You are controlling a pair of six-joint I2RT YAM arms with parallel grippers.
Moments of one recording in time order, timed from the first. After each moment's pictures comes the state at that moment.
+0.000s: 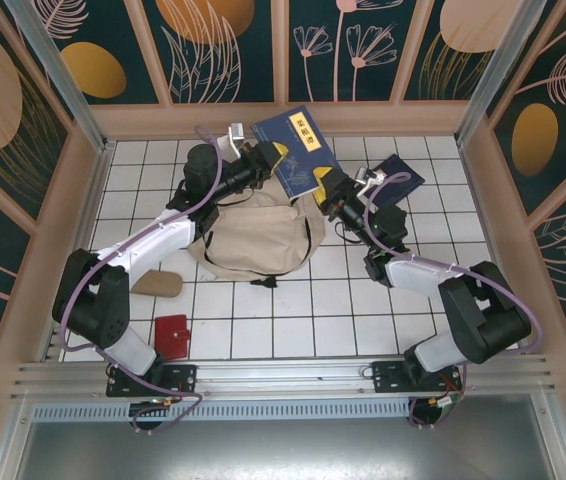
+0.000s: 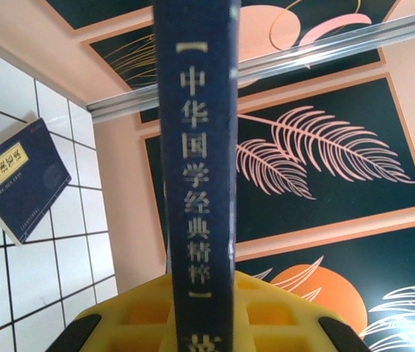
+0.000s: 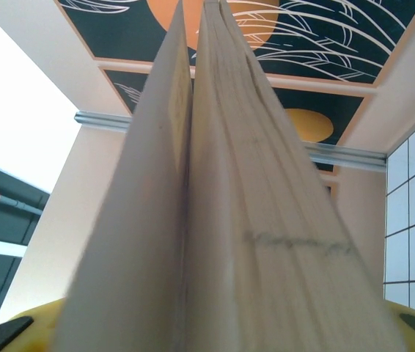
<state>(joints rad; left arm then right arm) -0.49 1.61 1.15 0.50 0.50 -1.35 0.49 1.46 0.61 1.16 -0.31 1.57</state>
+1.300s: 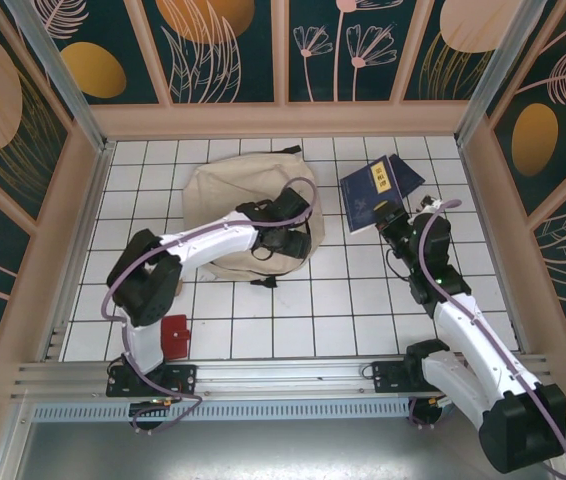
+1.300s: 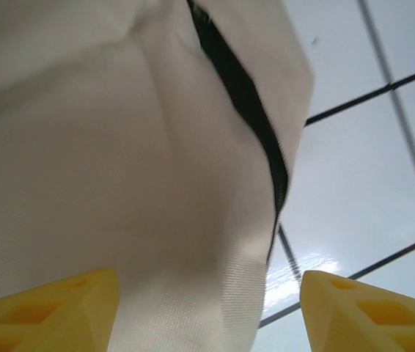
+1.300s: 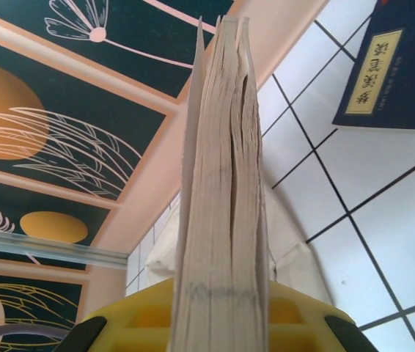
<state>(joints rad) -0.82 1.91 1.42 -0.64 -0.04 -0.47 0.27 0.84 0.54 0.04 -0.04 1.05</state>
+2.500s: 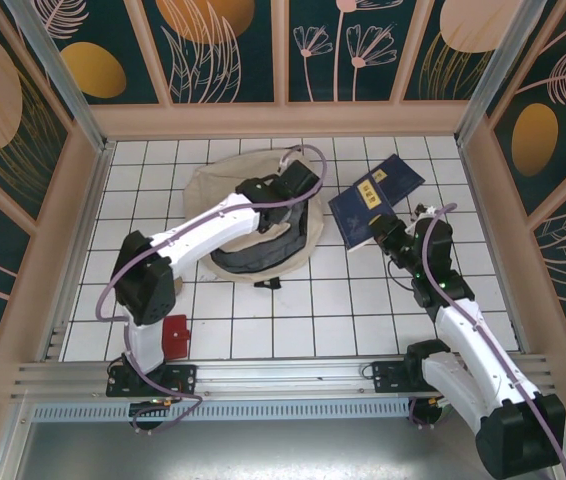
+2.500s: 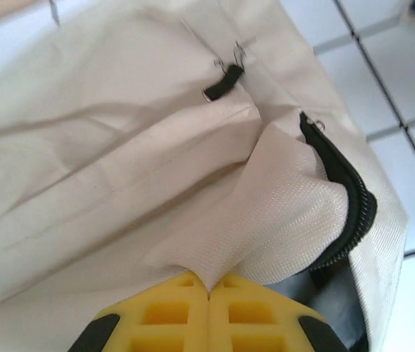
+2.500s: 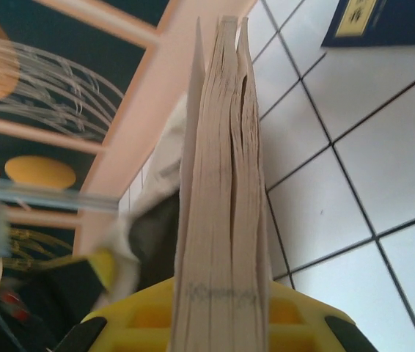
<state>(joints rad) -0.82 1.89 1.72 -0.78 -0.46 -0.37 0.24 0.80 0.51 -0.09 -0.25 1.02</state>
